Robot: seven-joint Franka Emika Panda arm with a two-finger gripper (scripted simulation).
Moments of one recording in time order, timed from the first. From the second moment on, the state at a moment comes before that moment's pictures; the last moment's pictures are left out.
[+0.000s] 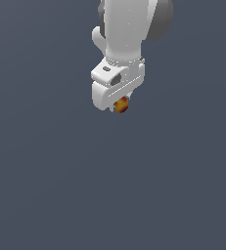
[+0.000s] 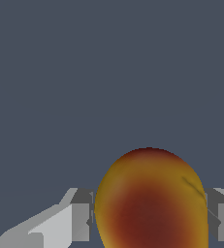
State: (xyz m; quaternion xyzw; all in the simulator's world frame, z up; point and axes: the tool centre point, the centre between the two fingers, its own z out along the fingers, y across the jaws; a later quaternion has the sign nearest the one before) arm -0.033 0.026 0.308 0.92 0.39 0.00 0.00
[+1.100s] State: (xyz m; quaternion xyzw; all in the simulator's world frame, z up) arm -0.091 0.004 0.492 0.92 0.39 0.00 0.00
